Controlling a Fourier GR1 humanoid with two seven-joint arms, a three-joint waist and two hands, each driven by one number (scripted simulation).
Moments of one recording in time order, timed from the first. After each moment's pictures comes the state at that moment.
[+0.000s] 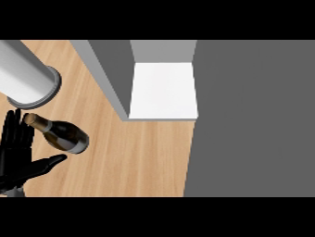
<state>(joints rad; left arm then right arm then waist) 0.03 0.11 0.30 -1.43 0.29 -0.07 -0.23 -0.06 -0.07 0.13 -2.50 -0.07 0.05 0.64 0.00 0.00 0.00</state>
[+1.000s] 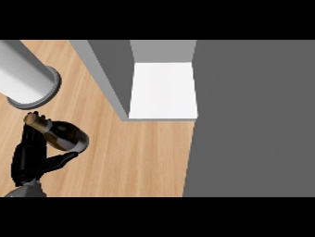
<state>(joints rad) -0.09 0.13 0.32 -1.07 0.27 -0.13 -0.44 -0.11 -0.09 0.11 -2.50 -0.06 0.04 0.69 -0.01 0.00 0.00</state>
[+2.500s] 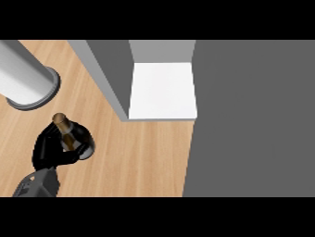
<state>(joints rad) -0.27 0.17 0.27 -0.70 0.22 -0.26 -0.70 -0.10 -0.08 0.10 -2.50 -0.07 0.05 0.68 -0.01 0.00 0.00</state>
